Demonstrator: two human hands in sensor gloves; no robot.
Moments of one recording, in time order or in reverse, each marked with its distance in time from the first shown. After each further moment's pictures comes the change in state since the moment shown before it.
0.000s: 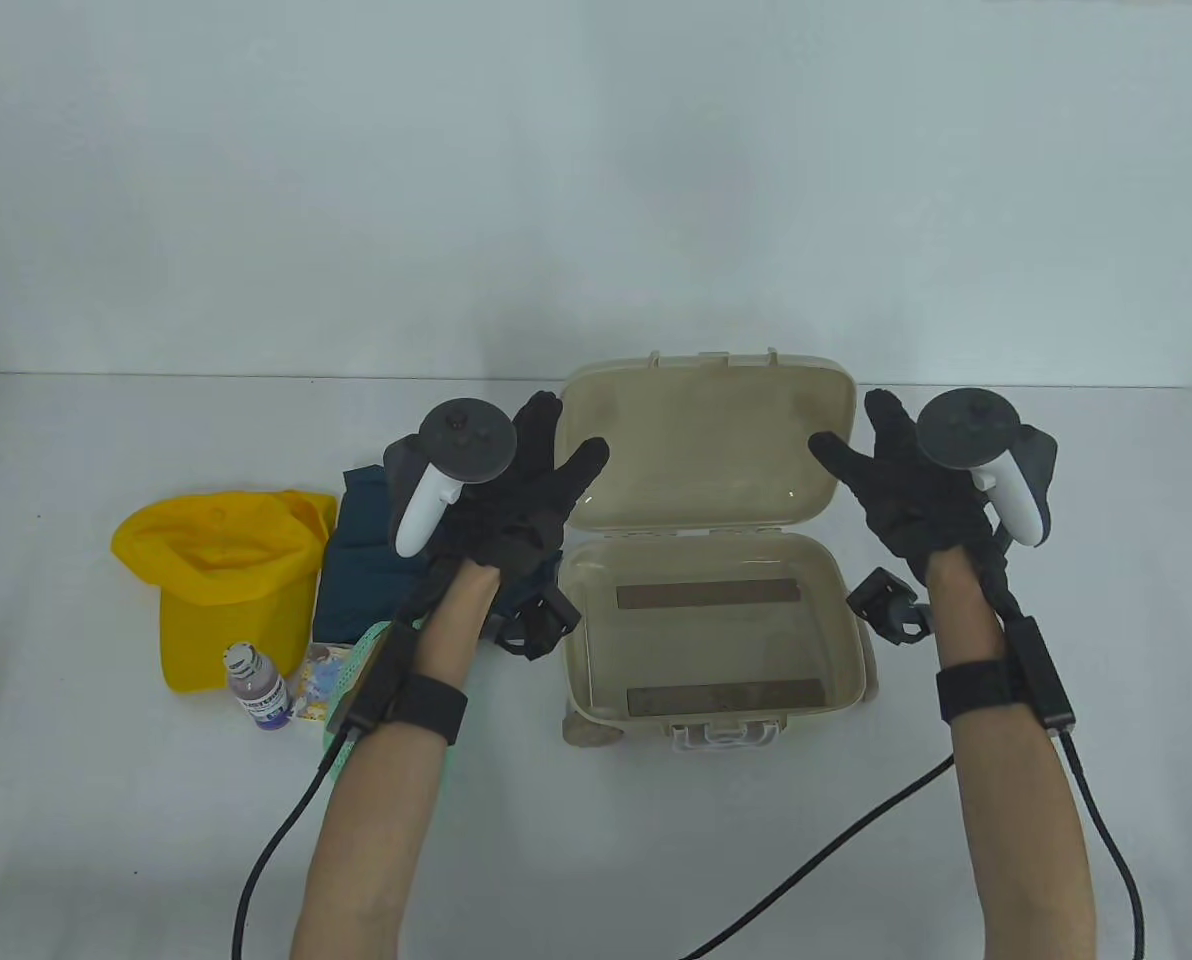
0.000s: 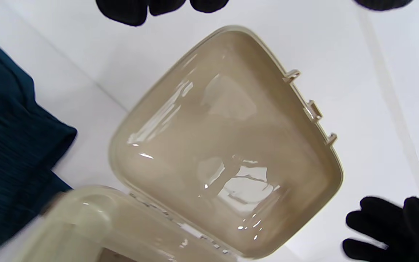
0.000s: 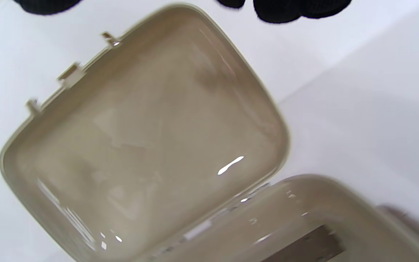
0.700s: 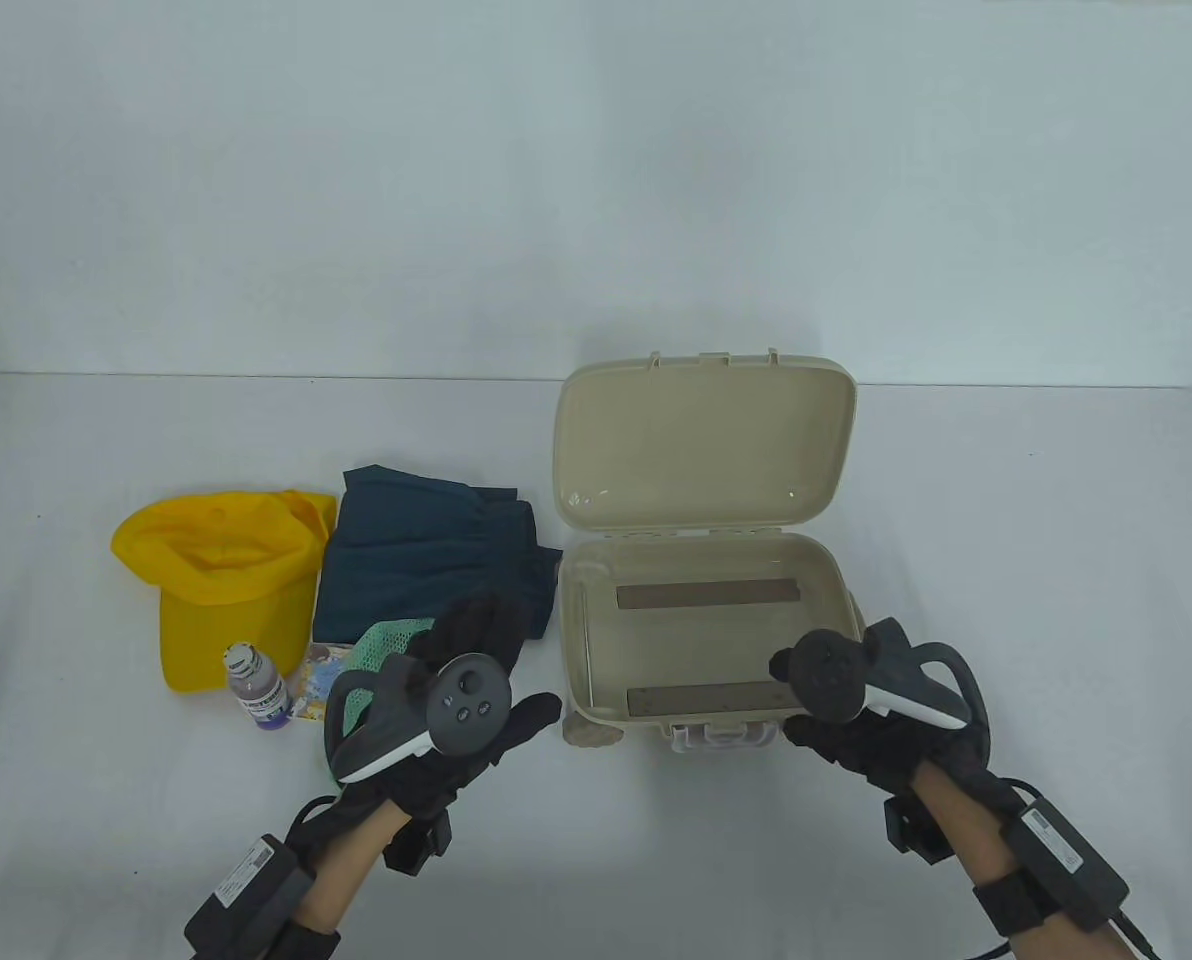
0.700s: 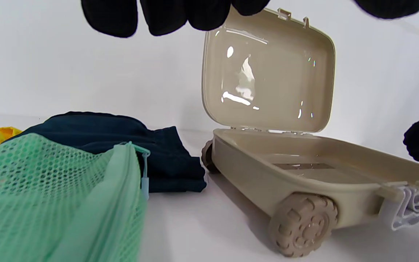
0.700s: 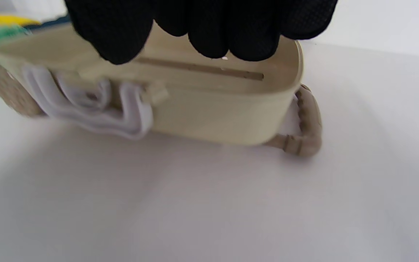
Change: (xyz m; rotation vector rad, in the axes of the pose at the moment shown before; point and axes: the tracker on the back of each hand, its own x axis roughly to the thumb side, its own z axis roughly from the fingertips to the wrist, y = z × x) left_hand -0.051 -0.061 0.129 -0.025 -0.112 -0.636; right_hand -0.018 0.128 0.101 0.332 -0.233 0.702
